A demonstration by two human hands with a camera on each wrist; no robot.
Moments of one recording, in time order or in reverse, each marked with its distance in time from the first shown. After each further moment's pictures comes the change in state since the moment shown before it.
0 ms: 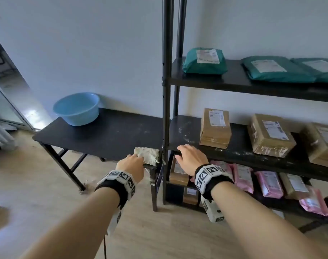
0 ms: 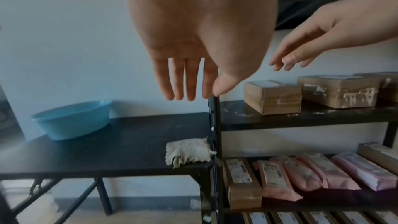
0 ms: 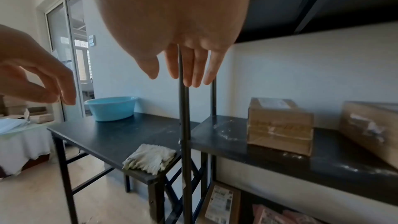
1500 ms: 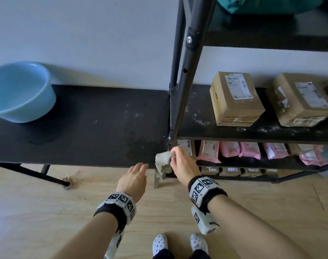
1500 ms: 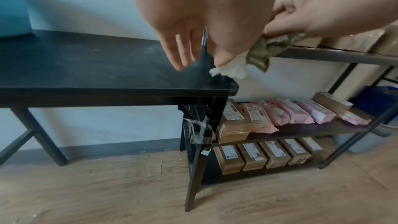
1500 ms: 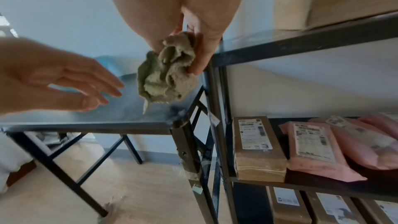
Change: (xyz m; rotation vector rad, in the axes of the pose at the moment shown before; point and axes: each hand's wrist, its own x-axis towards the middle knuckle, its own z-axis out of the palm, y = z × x) left_hand 0.144 -0.095 0.125 -0.240 -0.180 0.272; right_hand 0.127 -0.028 0.164 0.278 0.047 0.257
